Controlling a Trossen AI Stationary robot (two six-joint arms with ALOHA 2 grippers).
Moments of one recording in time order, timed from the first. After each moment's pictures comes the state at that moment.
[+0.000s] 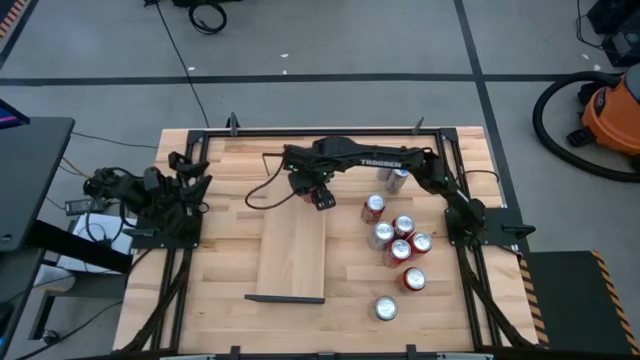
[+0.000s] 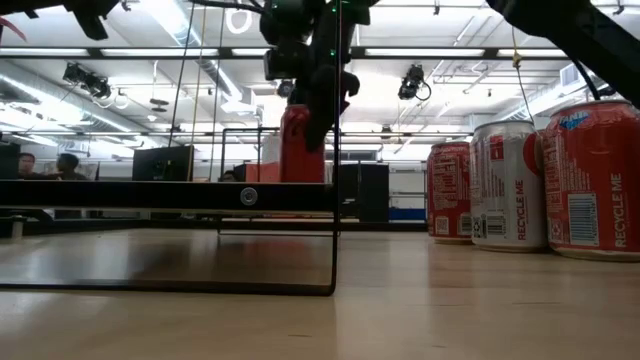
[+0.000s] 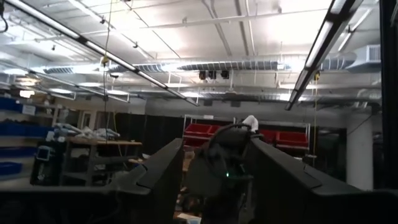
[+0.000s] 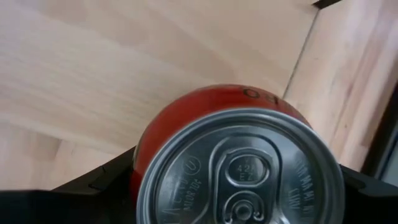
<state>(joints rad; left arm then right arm) -0.47 0.06 0.22 0.56 -0.73 0.38 -0.16 2.25 2.23 -1.24 0.03 -0.50</state>
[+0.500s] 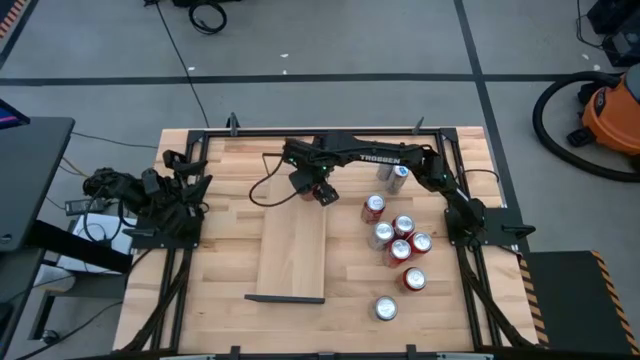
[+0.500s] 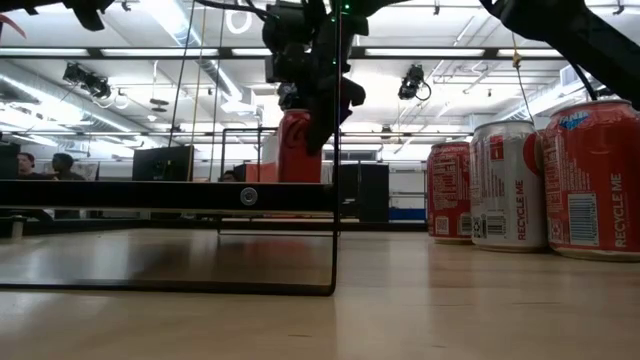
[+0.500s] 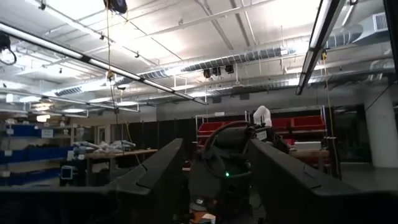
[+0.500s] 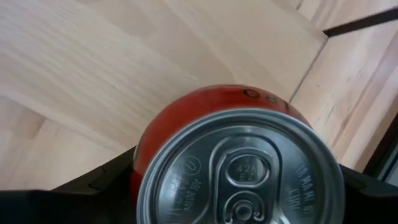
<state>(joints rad) -0.47 0.06 0.23 0.53 -0.73 0.54 -0.21 2.26 2.23 -1.20 -0.03 -0.71</state>
